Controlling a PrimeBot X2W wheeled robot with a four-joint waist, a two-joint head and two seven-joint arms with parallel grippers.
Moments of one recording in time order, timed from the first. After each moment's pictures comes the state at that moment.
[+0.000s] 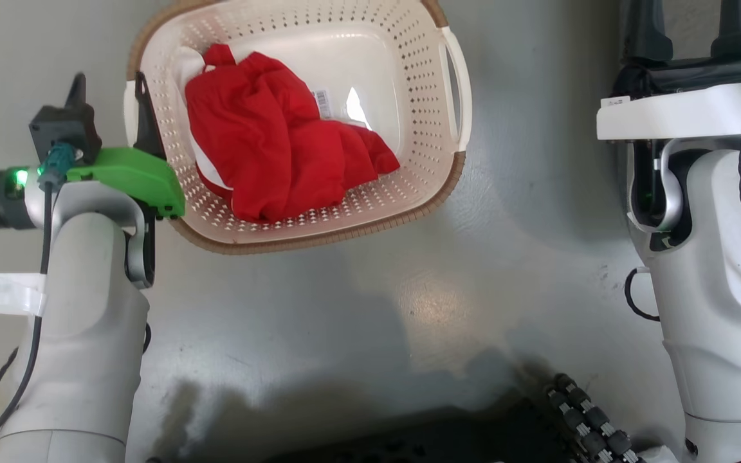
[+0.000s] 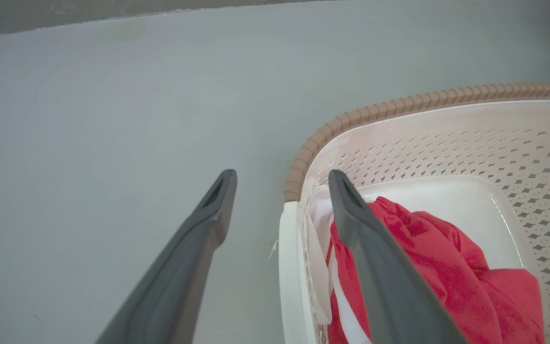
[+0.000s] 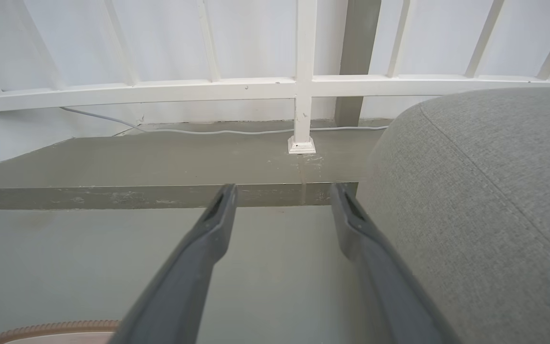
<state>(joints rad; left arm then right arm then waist) -0.74 0.05 -0.13 0.72 -0.15 0.06 -0.25 -0.60 -0.06 0.13 0.07 0.14 -0.11 -0.25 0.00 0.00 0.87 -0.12</state>
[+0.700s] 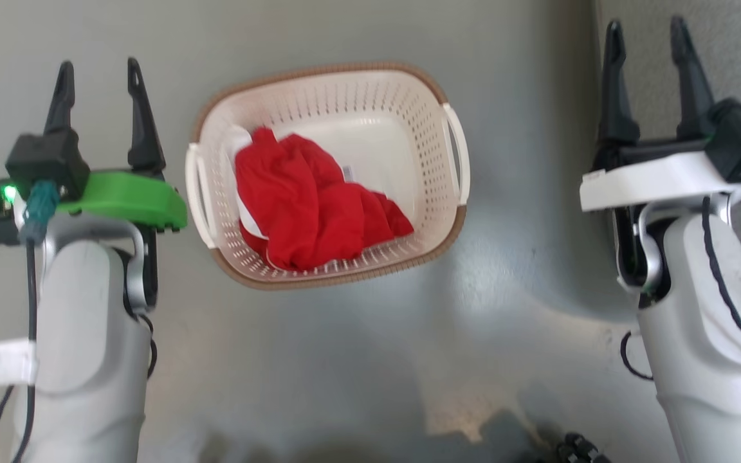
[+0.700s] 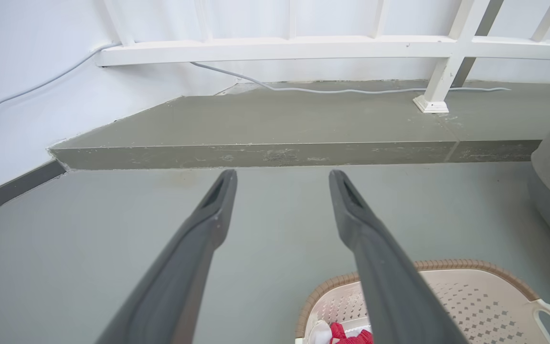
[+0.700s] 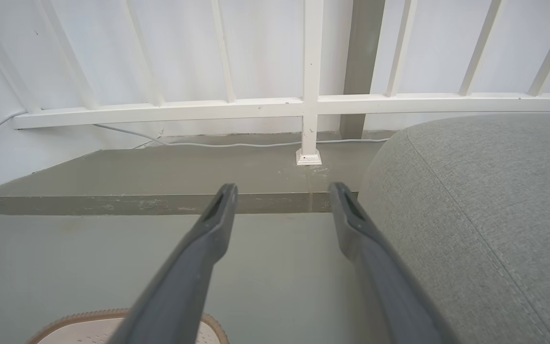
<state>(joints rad) -0.57 0.04 -0.09 0.36 -0.15 0.06 -0.25 -0.45 -0.06 0.13 0.14 0.13 -0.08 -0.25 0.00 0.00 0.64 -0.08</state>
